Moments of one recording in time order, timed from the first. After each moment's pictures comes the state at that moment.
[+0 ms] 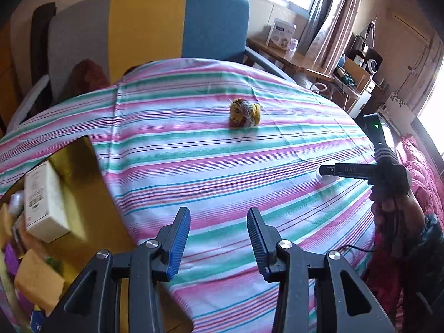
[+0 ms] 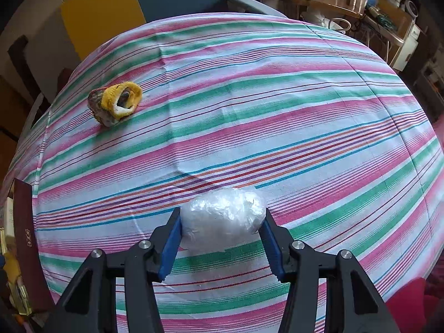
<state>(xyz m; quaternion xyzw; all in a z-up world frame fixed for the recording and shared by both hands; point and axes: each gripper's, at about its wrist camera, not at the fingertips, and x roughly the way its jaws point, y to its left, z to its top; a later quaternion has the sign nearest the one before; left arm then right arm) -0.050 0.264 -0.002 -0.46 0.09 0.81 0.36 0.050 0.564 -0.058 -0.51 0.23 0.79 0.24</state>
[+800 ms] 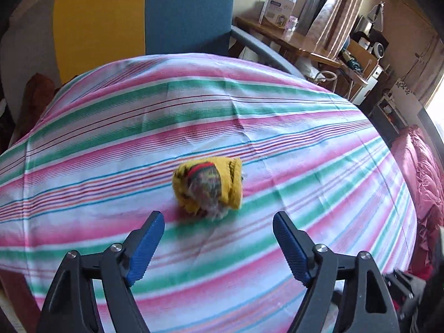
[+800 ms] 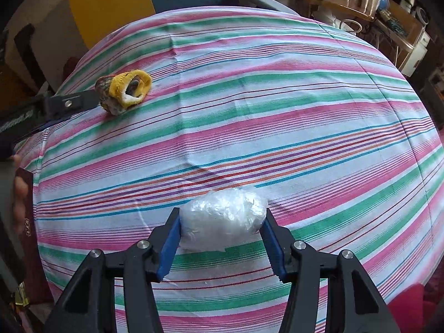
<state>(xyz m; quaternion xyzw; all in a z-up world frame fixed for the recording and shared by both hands) -0.172 0.468 -0.051 -0.49 0.12 0.78 0.36 0.042 0.564 -0.061 -0.52 0.22 0.79 0.22</state>
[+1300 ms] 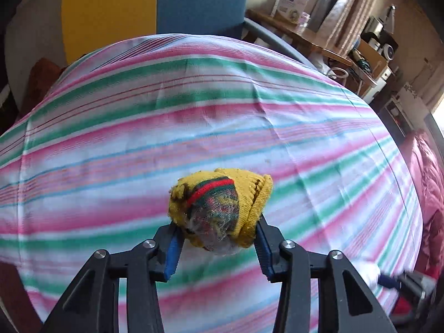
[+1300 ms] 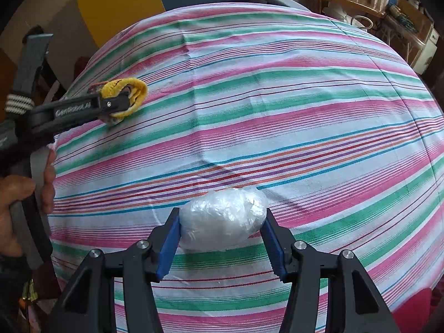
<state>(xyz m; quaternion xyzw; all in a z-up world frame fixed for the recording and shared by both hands) -0.165 0.433 -0.070 -0.50 0.12 0.78 0.35 0.038 0.558 -0.062 -0.52 0.24 0.80 0.18</state>
